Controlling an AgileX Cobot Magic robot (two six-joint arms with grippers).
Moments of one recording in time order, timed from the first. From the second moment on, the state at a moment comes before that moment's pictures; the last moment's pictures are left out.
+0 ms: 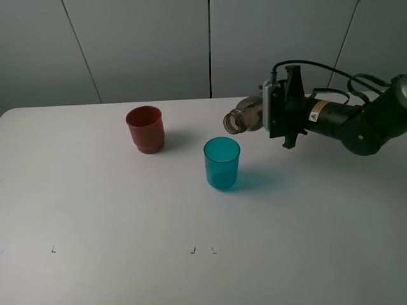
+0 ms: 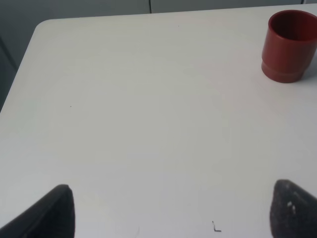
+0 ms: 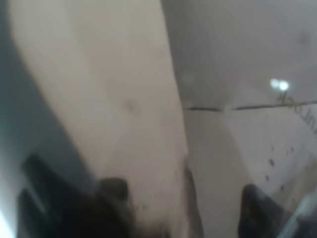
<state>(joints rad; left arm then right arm) 0.01 0.00 -0.51 0.02 1.09 0.00 0.18 2.05 -0.79 -0.46 -0.86 -1.26</state>
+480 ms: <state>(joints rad) 0.01 0.00 -0.51 0.02 1.09 0.00 0.18 2.05 -0.79 -0.50 -0.86 -1.27</state>
